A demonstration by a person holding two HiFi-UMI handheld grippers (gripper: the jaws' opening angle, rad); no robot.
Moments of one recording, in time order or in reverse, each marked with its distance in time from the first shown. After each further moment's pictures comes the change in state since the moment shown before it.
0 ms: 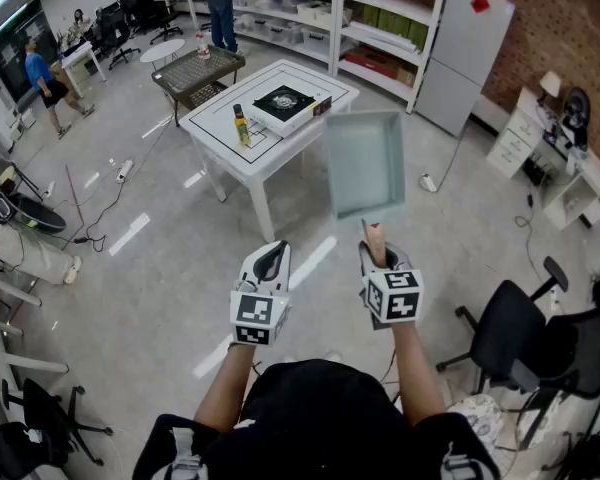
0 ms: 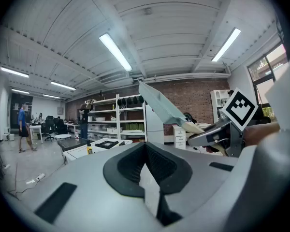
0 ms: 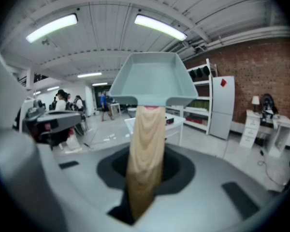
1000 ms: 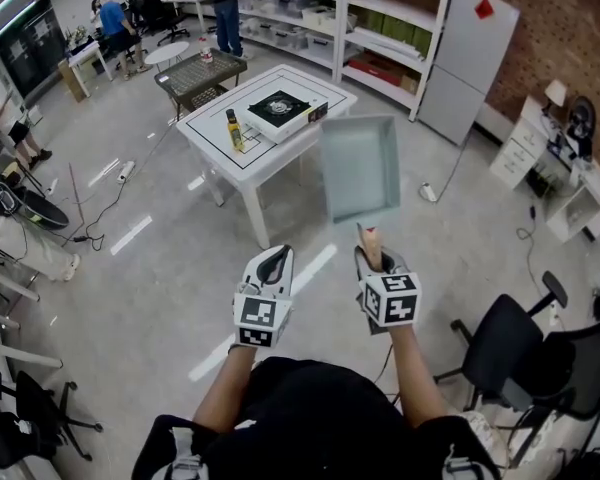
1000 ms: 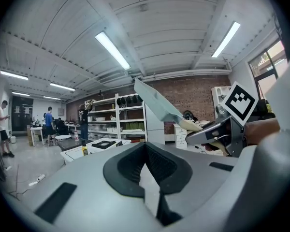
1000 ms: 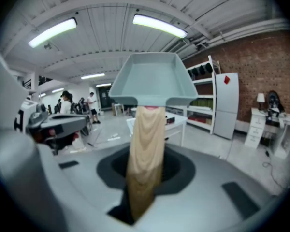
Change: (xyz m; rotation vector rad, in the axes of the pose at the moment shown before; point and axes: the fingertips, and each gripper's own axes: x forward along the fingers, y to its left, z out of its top) left arm 0.043 -0.045 -0.013 0.026 0.011 0.015; right arm 0.005 -0.046 -0.004 0.001 0.008 0.064
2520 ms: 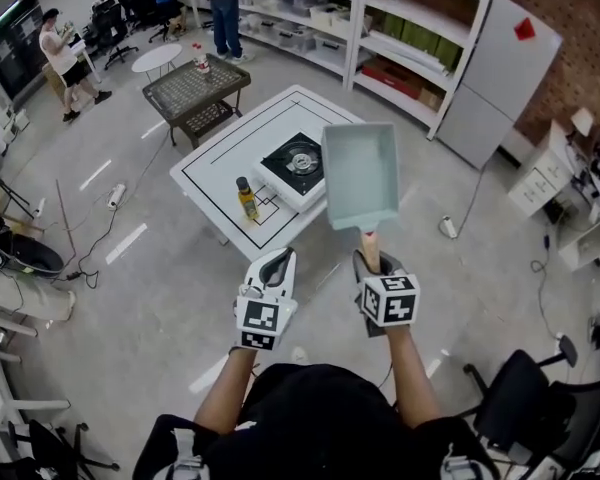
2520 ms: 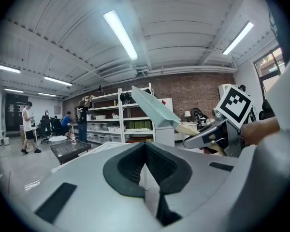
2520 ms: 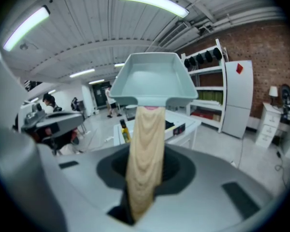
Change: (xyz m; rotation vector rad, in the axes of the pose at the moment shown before) left arm 0.265 0.263 0.009 0.002 0.026 -0.033; right arm 0.345 -0.034 0.140 0.059 0.084 -0.008
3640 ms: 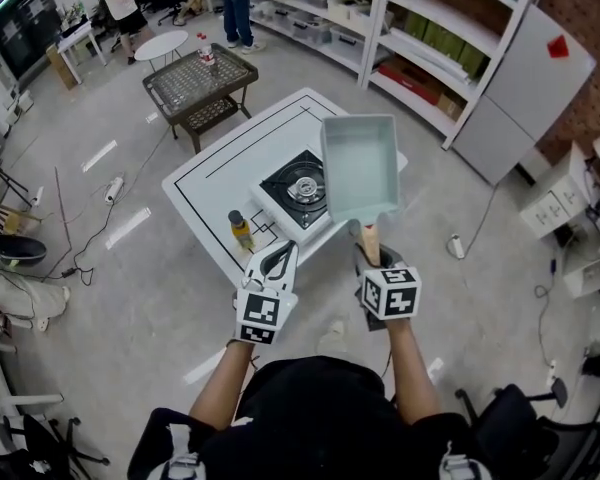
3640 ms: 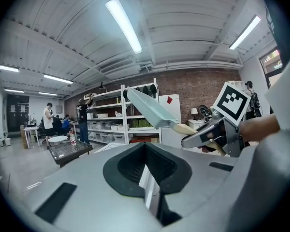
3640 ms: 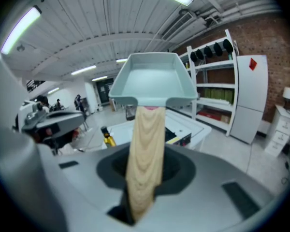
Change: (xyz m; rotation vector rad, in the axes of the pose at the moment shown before) left arm 0.145 0.073 -0.003 0.000 0.028 0.031; right arm 0.143 -0.062 0.069 -0.031 0.049 0.064
